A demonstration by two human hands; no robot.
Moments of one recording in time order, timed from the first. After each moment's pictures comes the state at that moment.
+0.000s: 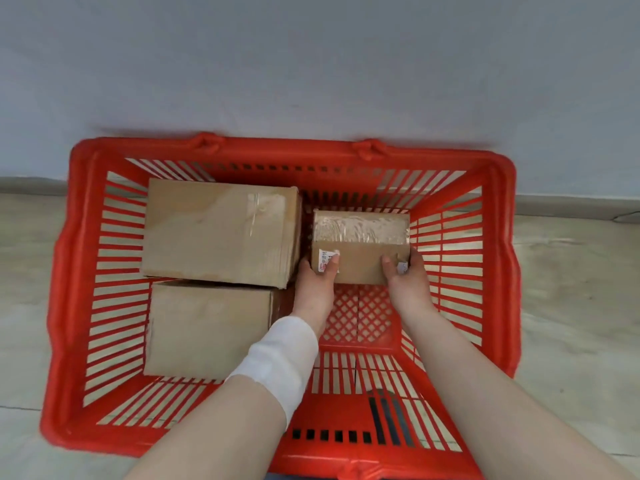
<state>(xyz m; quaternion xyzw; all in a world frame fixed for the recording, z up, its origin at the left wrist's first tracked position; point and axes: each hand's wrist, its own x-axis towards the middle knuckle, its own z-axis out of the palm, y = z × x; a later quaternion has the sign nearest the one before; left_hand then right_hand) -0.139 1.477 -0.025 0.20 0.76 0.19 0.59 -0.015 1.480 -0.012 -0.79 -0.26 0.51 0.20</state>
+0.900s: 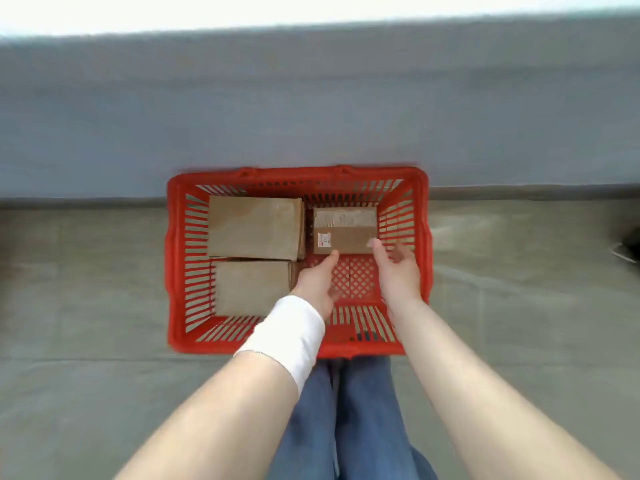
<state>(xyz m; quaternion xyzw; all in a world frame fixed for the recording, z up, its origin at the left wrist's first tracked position) -0.128 1.468 0.177 -0.03 0.72 0.16 0.67 -0.025 1.454 0.172 -0.81 -0.15 0.51 0.25</state>
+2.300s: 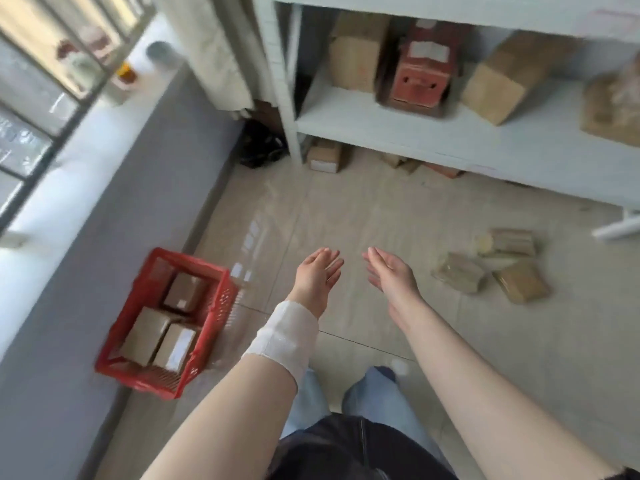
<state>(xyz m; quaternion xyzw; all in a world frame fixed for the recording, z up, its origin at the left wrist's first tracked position) -0.033 0.966 0.631 0.43 0.44 -0.12 0.78 -0.021 0.847 0.633 -0.66 0.24 0.25 0.66</state>
